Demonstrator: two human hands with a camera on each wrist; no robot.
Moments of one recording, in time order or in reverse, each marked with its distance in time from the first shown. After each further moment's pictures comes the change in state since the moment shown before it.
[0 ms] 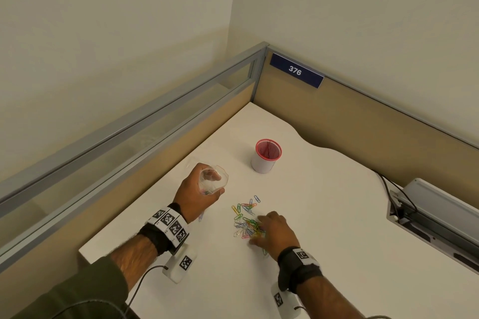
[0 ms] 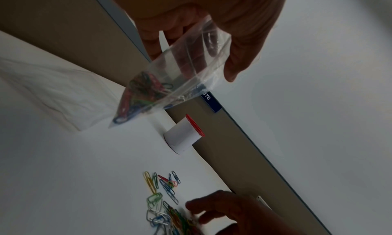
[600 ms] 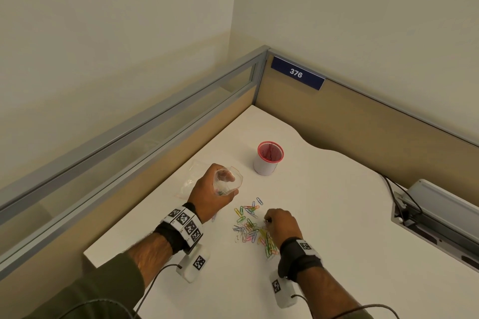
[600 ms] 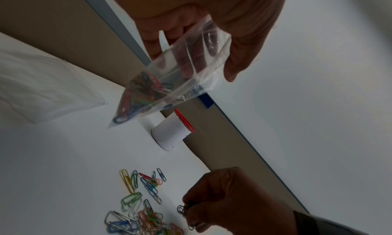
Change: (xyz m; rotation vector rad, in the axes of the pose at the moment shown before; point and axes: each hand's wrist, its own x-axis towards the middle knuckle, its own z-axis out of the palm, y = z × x) left_hand 0.005 0.015 0.020 0.008 -0.034 0.008; right_hand 0.021 -0.006 -0.018 -0.024 0.139 0.077
